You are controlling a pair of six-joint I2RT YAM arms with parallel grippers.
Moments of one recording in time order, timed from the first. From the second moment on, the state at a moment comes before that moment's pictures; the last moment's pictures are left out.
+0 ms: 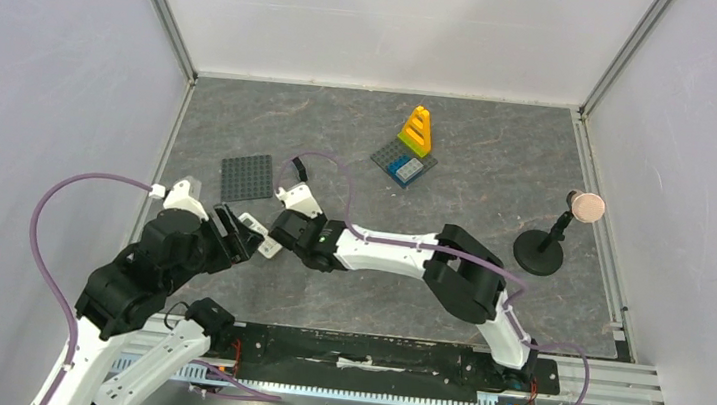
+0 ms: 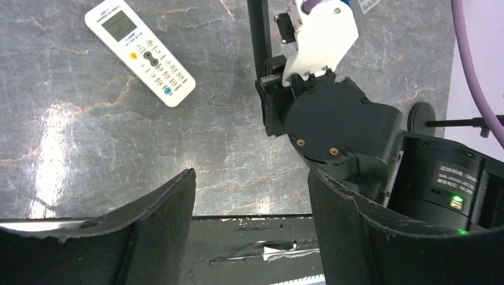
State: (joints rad) left arm -0.51 0.46 0.97 -1.12 -0.19 -0.81; right arm 1.21 2.12 1.57 -0.46 0.66 0.44
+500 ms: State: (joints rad) left arm -0.51 0.48 0.97 -1.25 -0.19 -0.93; right arm 1.21 2.18 1.58 -0.44 0.65 0.39
